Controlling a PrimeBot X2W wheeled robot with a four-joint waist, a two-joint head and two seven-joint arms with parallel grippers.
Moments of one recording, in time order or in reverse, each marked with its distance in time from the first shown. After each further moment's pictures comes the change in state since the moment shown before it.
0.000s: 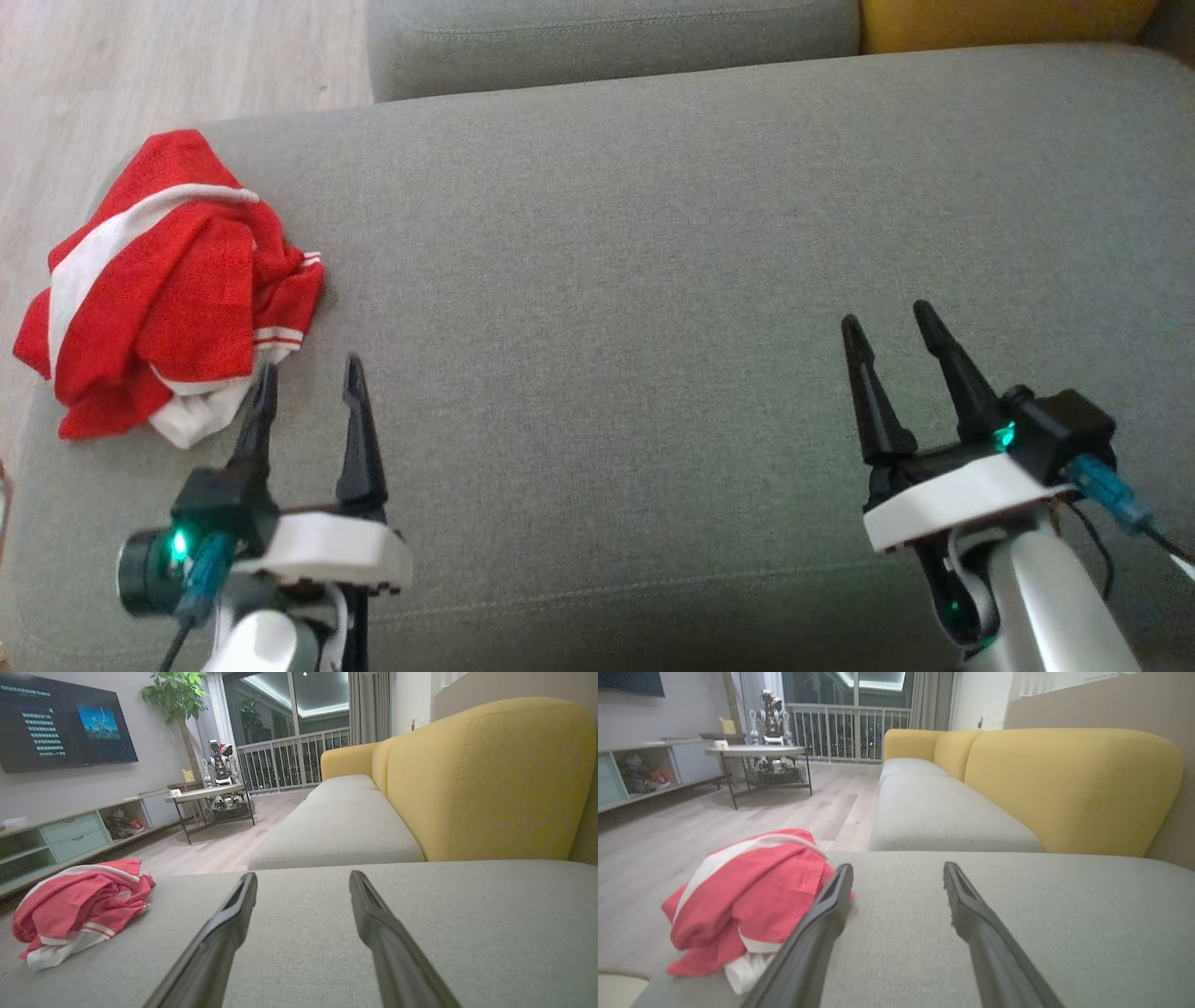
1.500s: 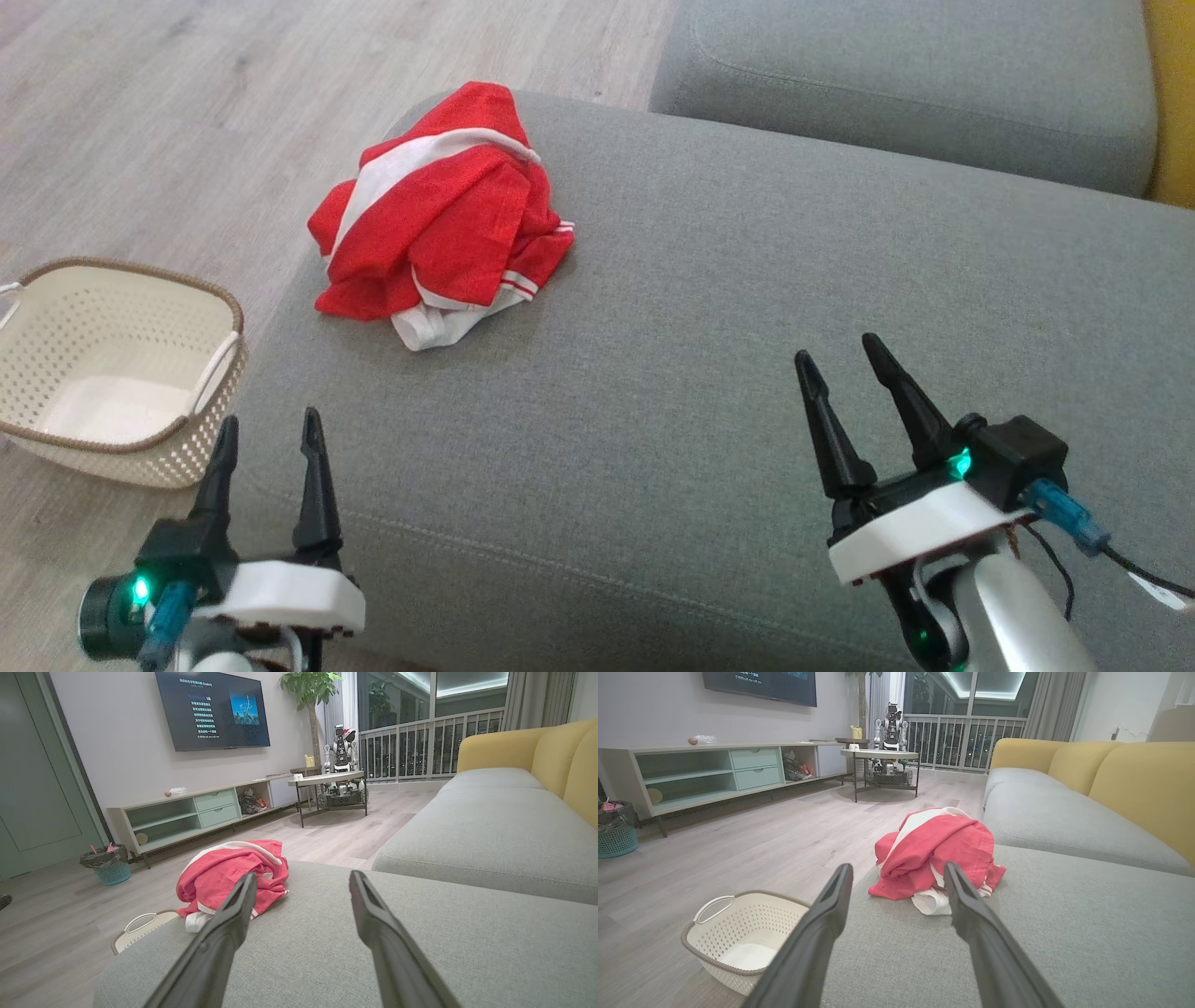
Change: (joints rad) left arm 0.127 -0.240 0.391 0.153 0.282 -0.394 -0.019; right arm 0.025 -0.003 0.088 0.036 0.027 0.000 -0.029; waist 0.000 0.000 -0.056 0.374
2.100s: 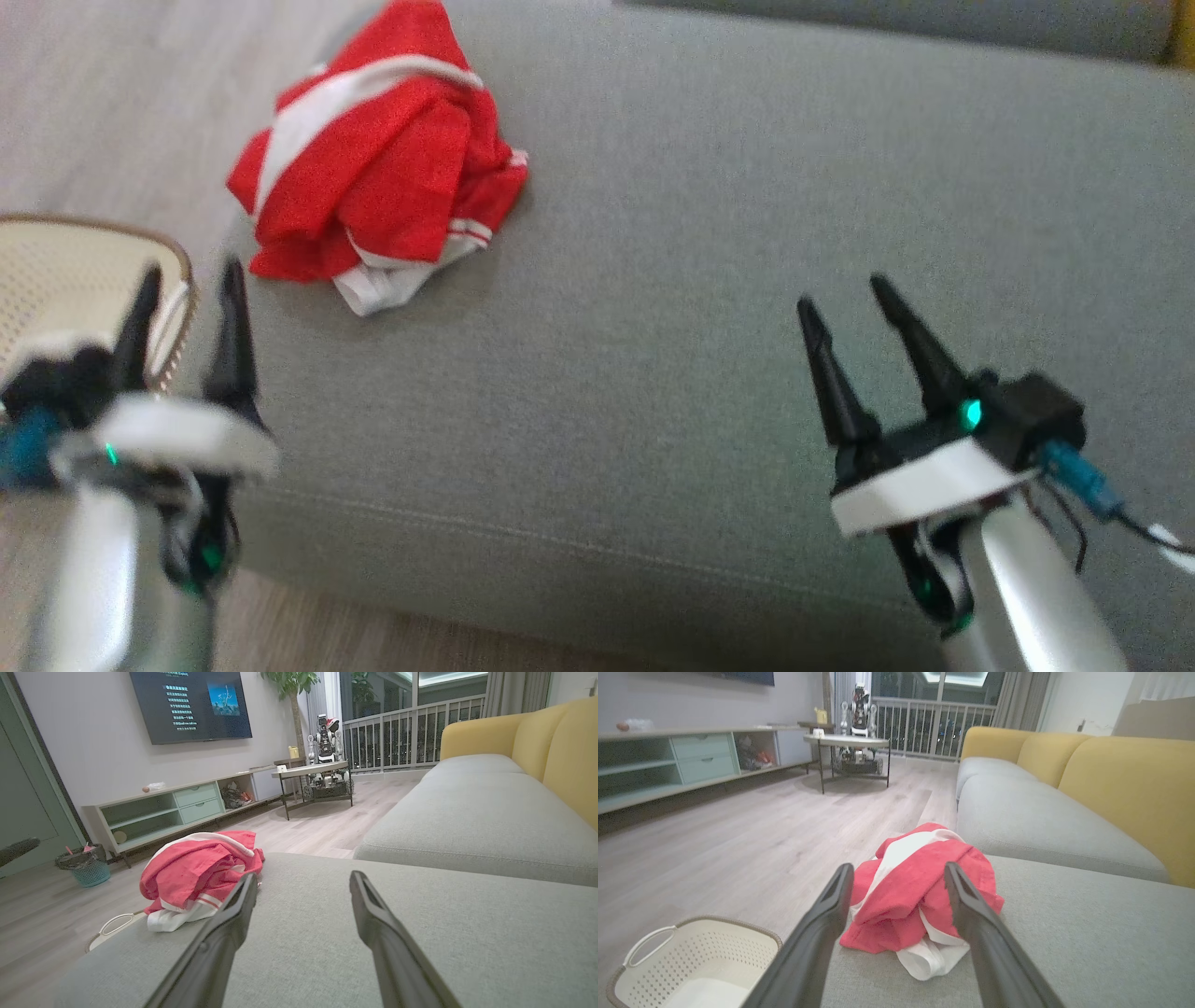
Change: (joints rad) left arm -0.283 0.081 0.098 0.140 -0.130 -0.179 0.068; right arm -0.055 0.000 -0.005 -0.052 -0.054 0.000 0.000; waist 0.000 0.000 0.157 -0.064
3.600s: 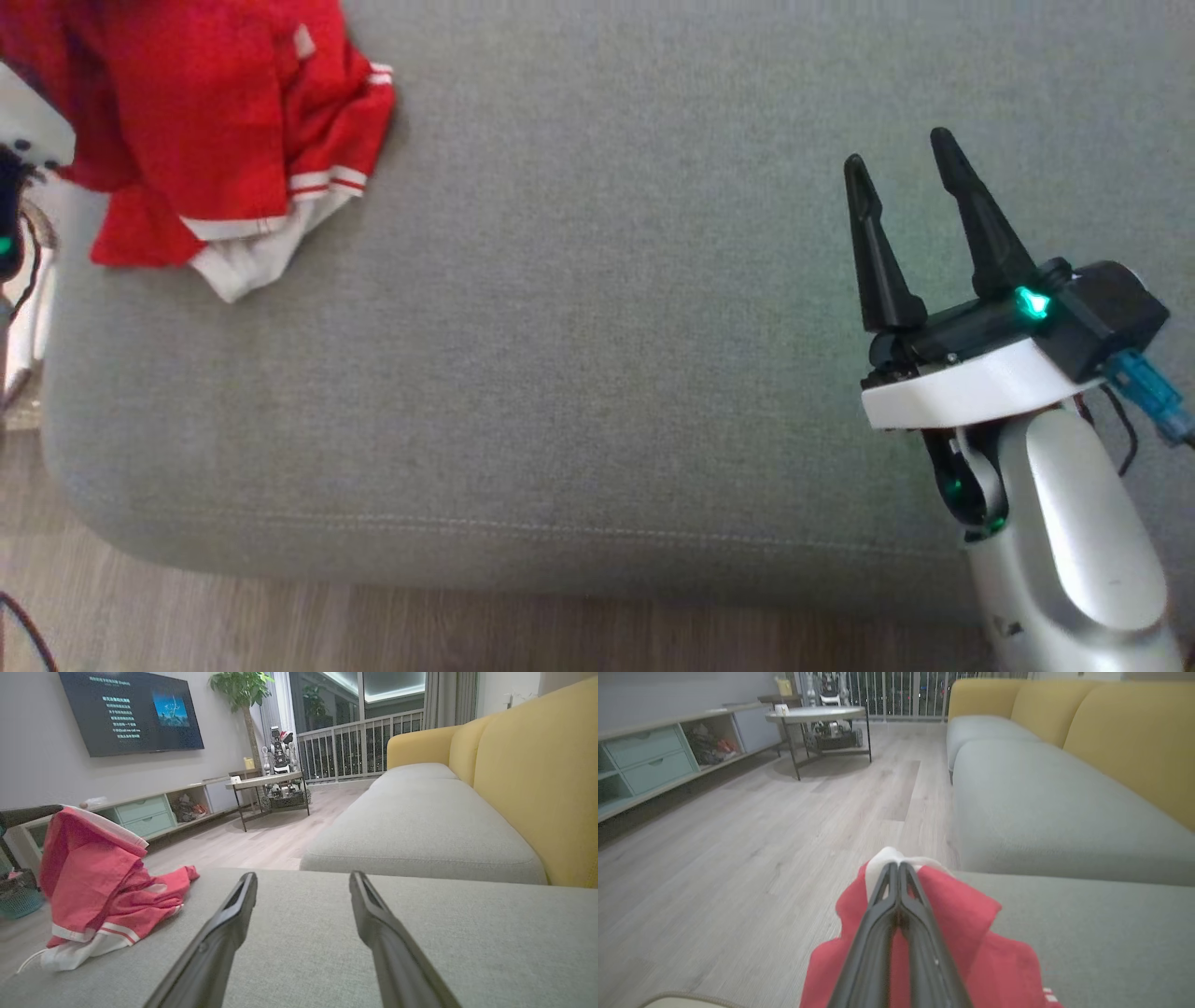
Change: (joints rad) left arm -0.781 0.310 -0.384 0.668 -0.354 -0.018 0.025; right arm -0.170 -0.013 -0.049 -0.065 -0.023 0.000 -0.003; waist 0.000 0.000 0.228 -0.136
